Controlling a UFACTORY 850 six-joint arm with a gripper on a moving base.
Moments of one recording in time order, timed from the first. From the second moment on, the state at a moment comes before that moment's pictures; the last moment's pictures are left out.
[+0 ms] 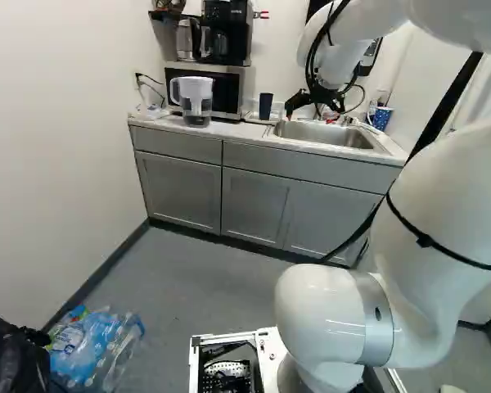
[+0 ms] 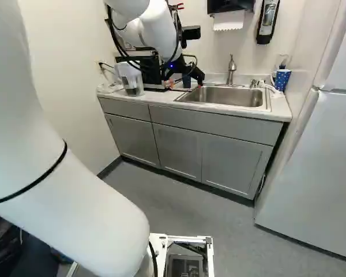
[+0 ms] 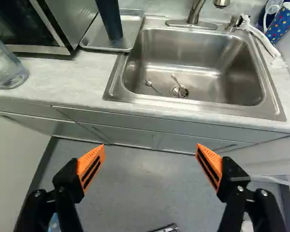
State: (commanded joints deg) arm -14.4 5.1 -60.4 -0.3 -21.0 -0.6
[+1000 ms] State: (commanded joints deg) arm -11.0 7.6 -47.3 -0.2 -4.3 -0.5
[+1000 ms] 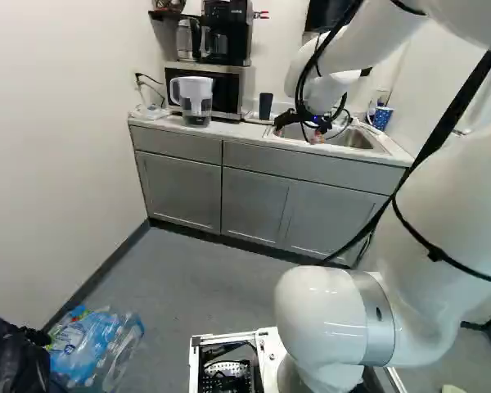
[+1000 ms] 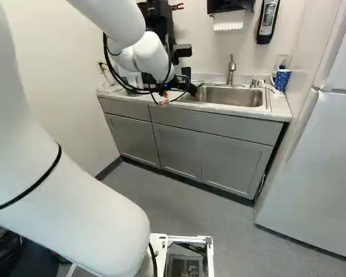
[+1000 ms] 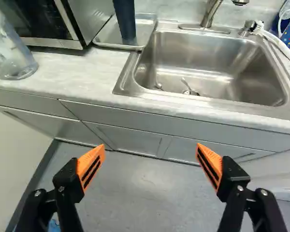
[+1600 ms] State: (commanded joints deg) arm -7.5 10.4 -33.6 -0.1 13.4 -0.3
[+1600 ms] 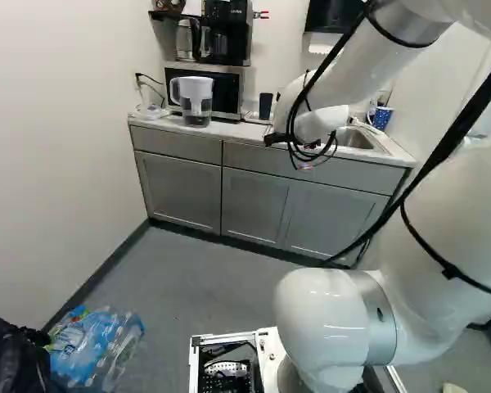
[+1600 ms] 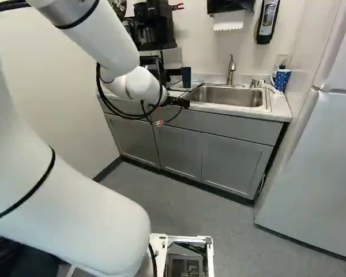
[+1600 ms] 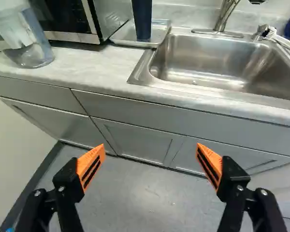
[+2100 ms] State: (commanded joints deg) arm -4.4 12.7 -21.7 -0.1 28.6 -0.2
